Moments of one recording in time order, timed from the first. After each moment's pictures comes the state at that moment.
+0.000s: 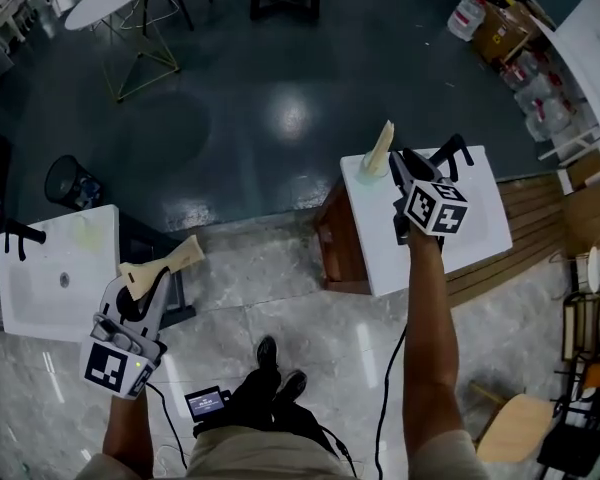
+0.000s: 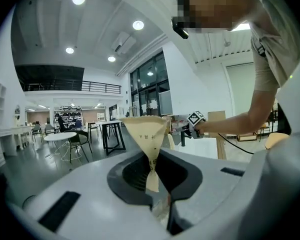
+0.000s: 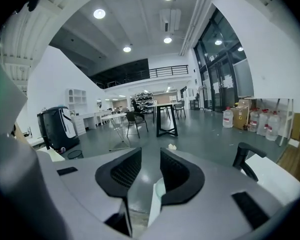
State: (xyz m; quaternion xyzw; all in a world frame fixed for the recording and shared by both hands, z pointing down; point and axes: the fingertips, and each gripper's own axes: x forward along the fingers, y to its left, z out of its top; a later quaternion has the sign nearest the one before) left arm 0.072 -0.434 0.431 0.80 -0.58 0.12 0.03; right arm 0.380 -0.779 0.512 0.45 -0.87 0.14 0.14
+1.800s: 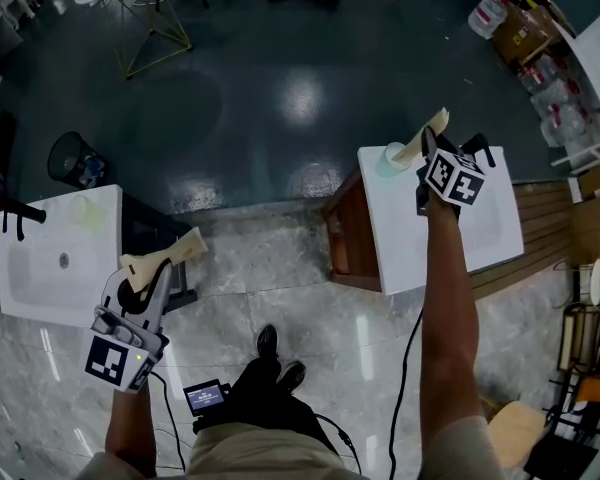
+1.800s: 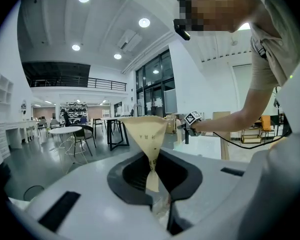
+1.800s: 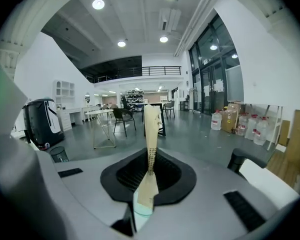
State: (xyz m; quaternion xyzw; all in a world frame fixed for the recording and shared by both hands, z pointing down) left arm 0.057 -0.433 0.464 0.79 -0.60 0.11 0.05; right arm 0.395 -0.852 0.546 0.51 -0.84 0.12 0.16
